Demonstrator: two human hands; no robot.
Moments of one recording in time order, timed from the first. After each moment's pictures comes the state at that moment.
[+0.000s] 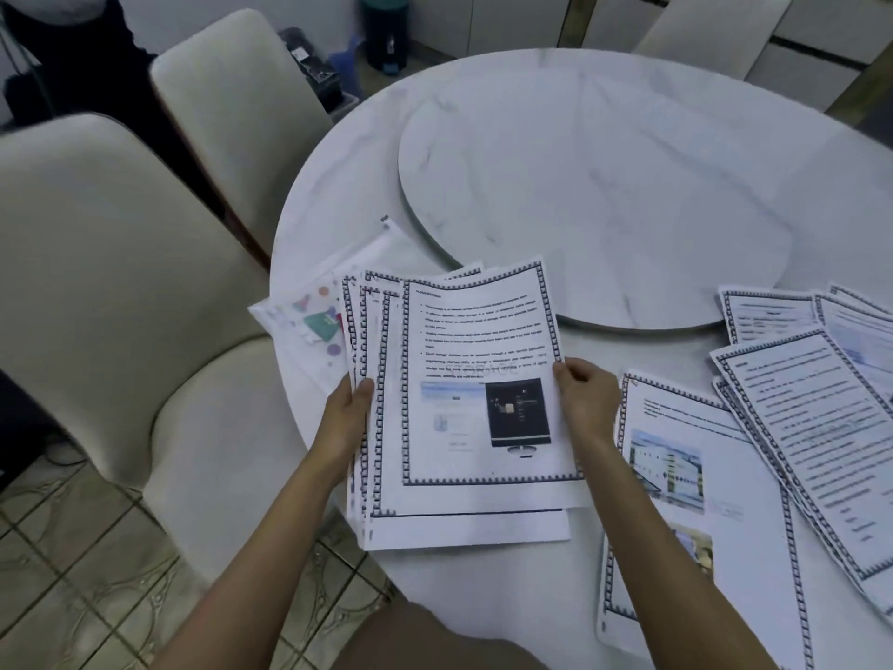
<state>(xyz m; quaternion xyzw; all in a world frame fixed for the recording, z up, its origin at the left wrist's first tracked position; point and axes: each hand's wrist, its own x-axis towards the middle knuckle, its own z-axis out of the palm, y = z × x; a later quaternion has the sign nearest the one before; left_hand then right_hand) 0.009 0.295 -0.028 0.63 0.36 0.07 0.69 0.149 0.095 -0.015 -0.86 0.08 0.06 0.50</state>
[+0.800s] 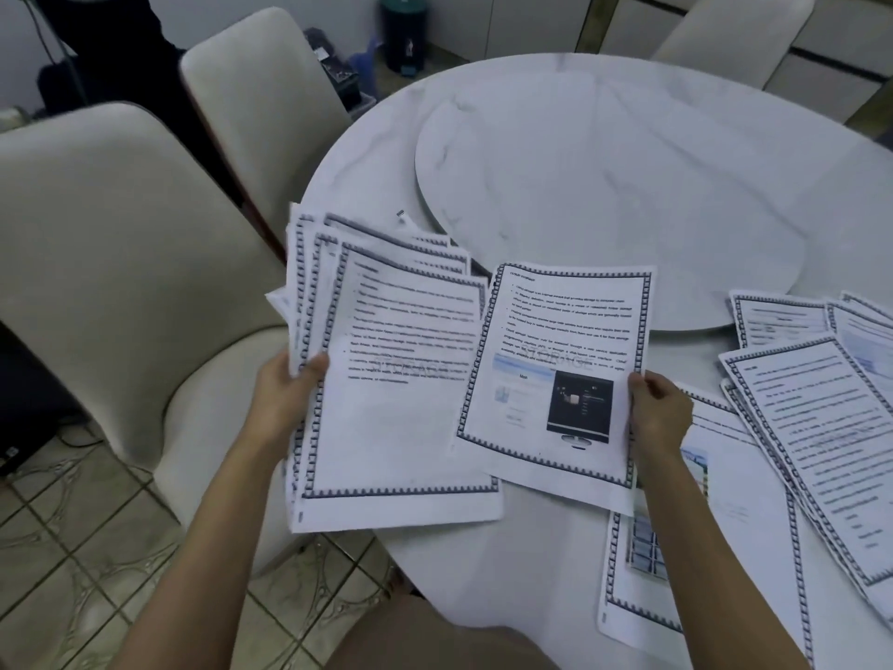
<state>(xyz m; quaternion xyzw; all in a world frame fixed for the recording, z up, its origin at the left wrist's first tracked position) -0.022 0.339 0.002 0.65 0.38 0.18 0.64 0.166 0.040 -0.022 -0.85 0.16 0.00 0.50</state>
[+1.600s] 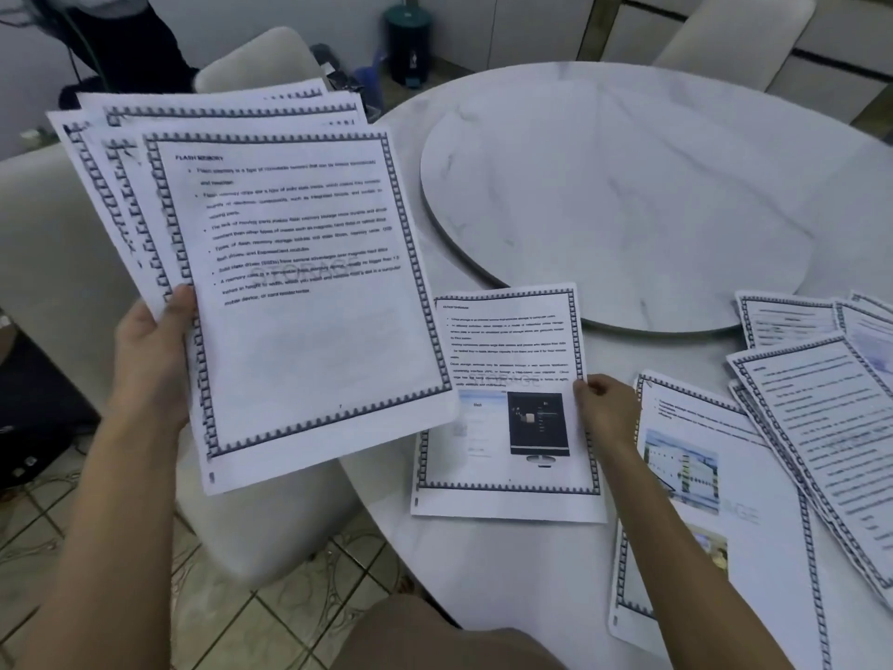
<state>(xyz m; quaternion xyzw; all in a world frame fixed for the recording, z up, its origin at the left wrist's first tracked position) -0.049 0.400 0.066 0.57 0.39 0.35 0.62 0.149 0.077 -0.032 -0.89 0.06 0.10 0.43</state>
